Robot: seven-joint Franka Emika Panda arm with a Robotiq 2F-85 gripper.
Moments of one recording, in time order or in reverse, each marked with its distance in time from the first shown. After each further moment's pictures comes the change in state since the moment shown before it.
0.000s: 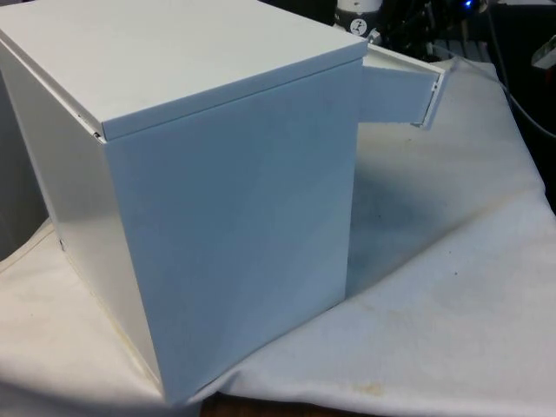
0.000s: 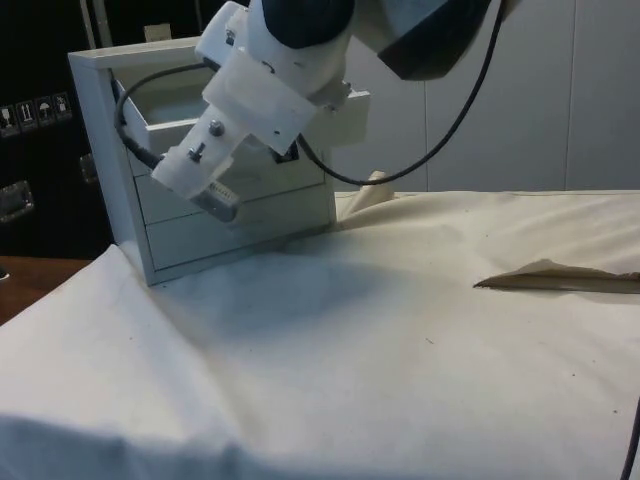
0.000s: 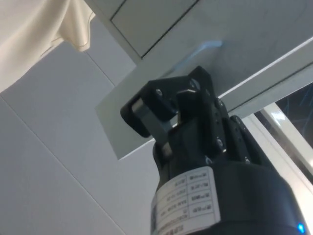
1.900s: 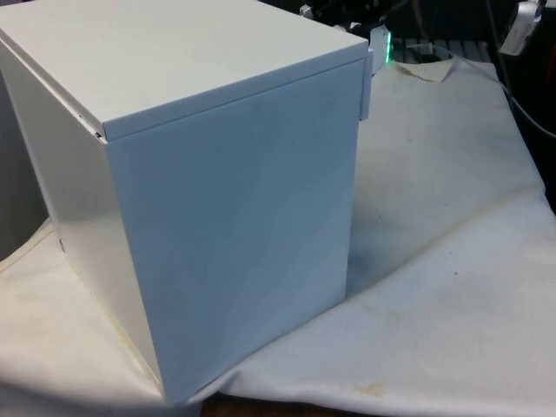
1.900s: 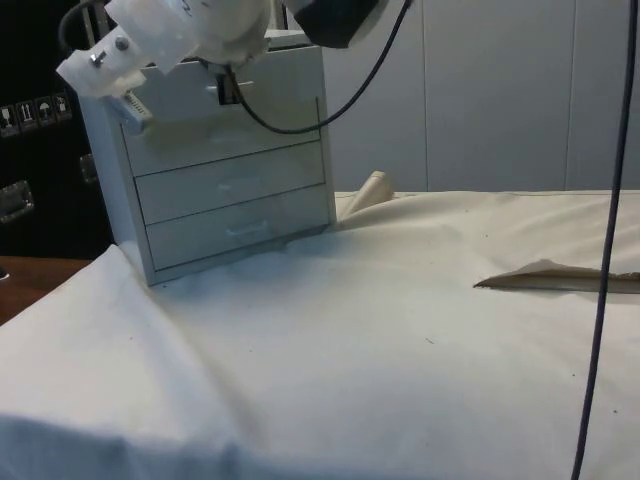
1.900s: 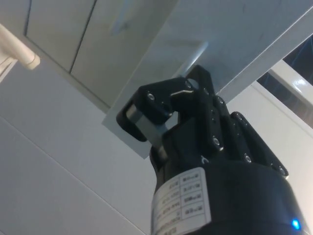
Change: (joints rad) arm -0.030 0.128 -0.222 0.239 -0.014 0.150 -0.104
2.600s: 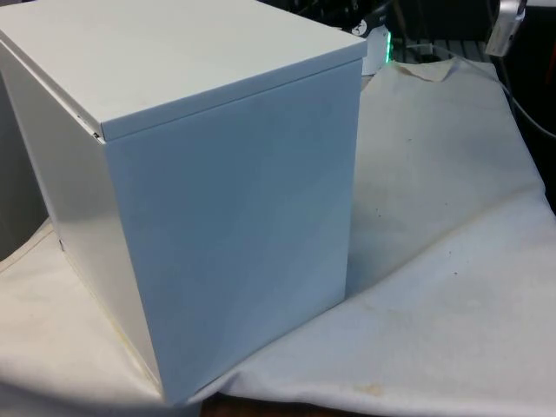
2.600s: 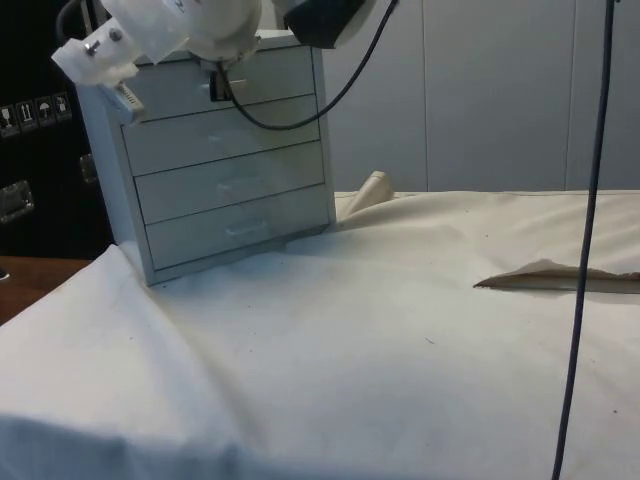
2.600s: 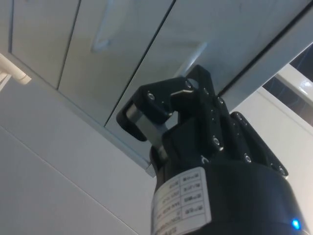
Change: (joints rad) arm -0.016 0.063 -0.065 0.055 0.020 0.098 0.002
